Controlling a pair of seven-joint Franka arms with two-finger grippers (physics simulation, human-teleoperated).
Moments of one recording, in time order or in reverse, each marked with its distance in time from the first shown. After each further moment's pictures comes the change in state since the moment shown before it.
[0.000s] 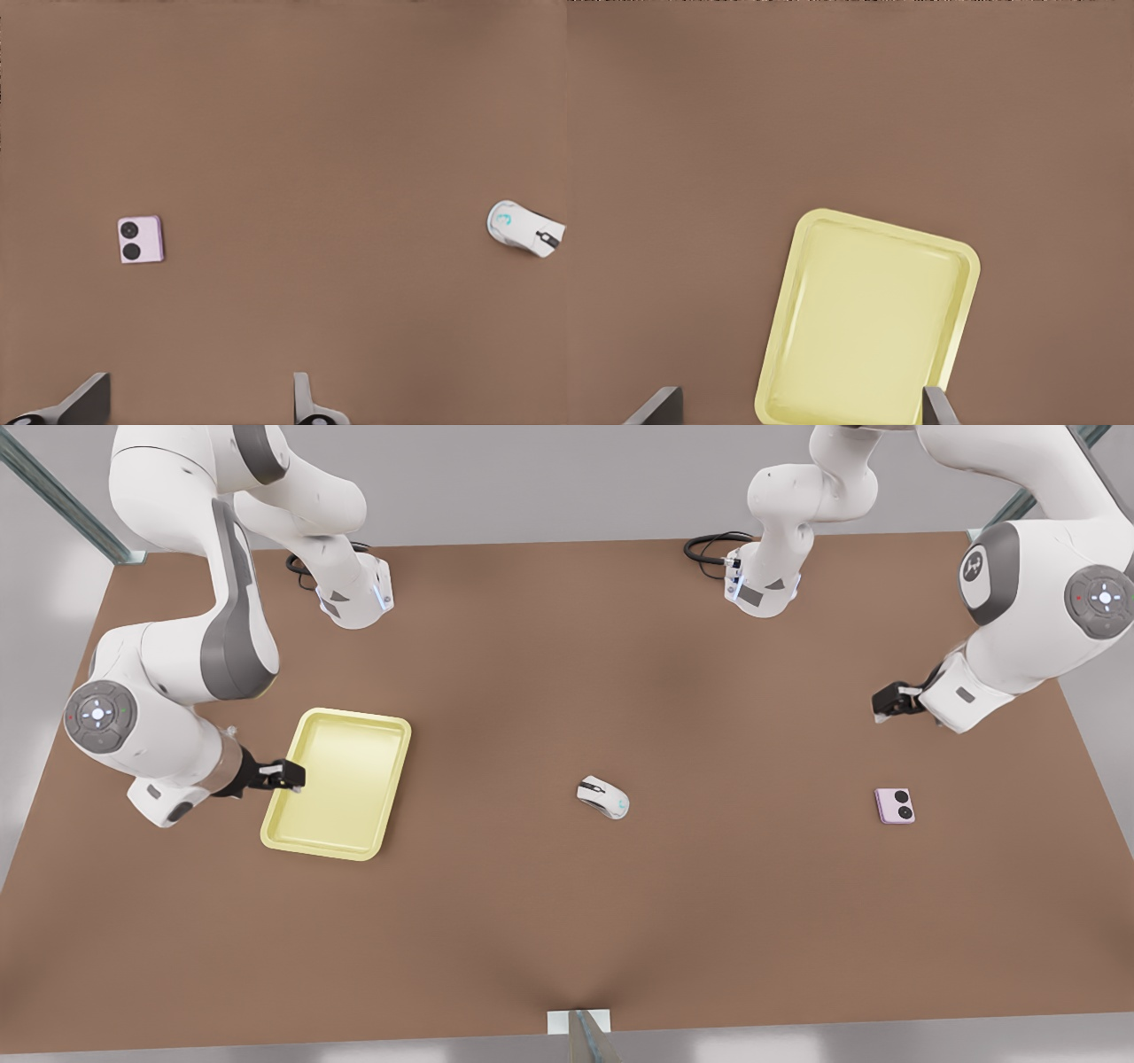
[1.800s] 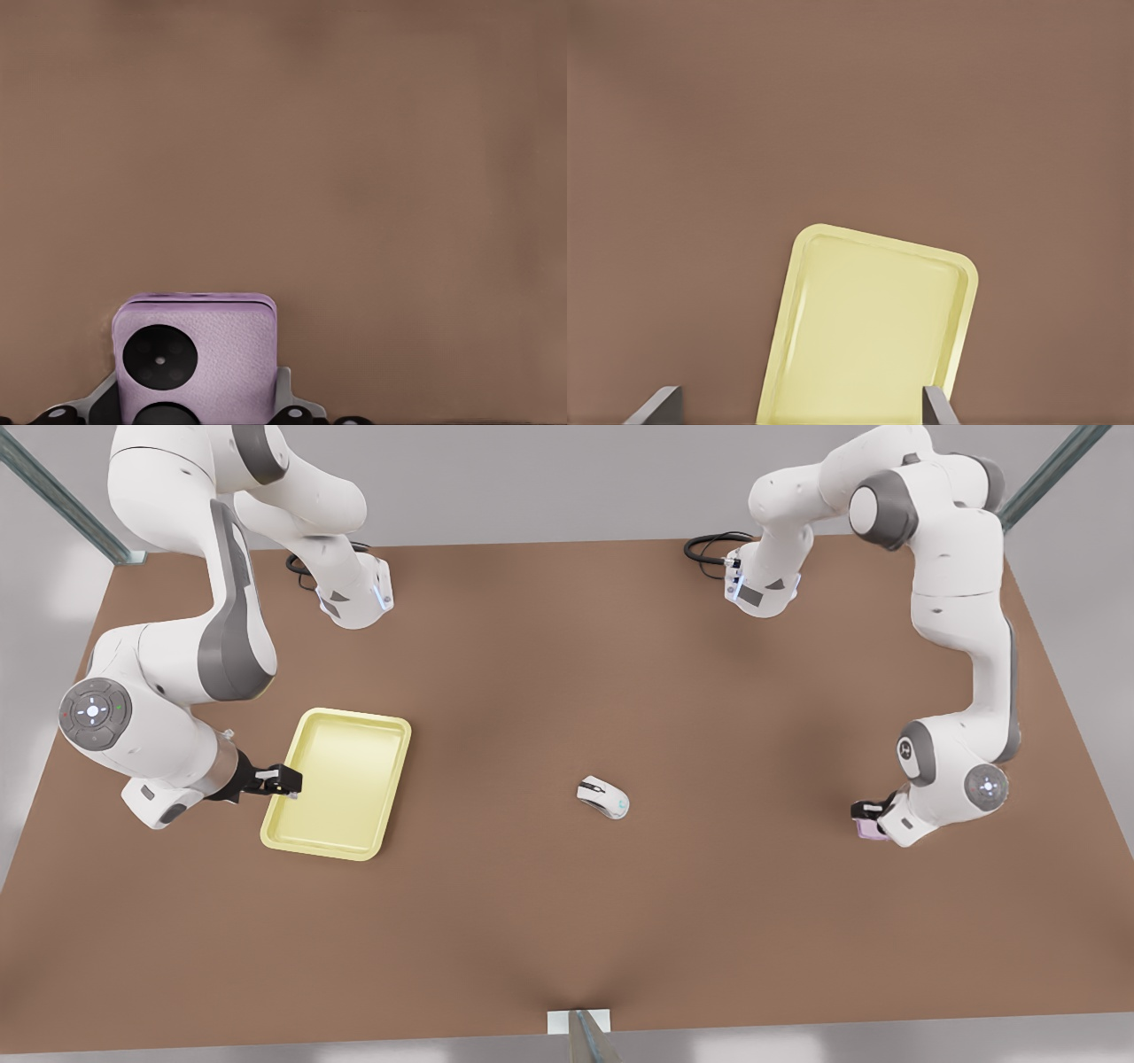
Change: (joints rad) left arm 0.129 0.460 -0.001 -0.263 0.006 0.698 0.195; right arm -0.003 0.000 -0.001 0.000 -0.001 0.029 0.021
